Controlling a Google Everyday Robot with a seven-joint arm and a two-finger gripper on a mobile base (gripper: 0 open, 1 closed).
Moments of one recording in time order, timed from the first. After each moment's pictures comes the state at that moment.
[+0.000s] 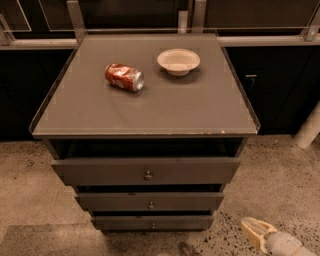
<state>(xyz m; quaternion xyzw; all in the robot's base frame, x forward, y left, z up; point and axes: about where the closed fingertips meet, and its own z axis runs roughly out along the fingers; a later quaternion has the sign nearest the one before) 0.390 -0.298 0.524 -0.15 0.82 0.21 0.51</state>
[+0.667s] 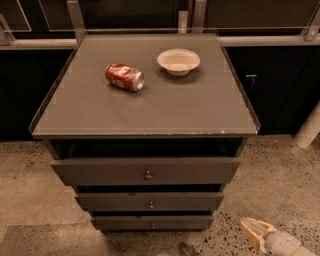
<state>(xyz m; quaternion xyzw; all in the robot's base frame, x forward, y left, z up) 0.390 -0.298 0.524 -0.15 0.82 0.21 0.51</state>
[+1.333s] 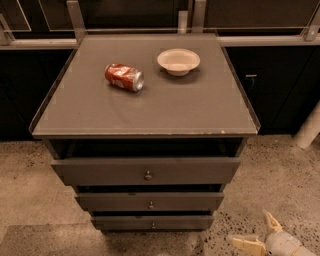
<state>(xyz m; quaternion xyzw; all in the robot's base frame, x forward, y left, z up) 0.390 -0.298 0.524 -0.15 0.82 0.21 0.51</state>
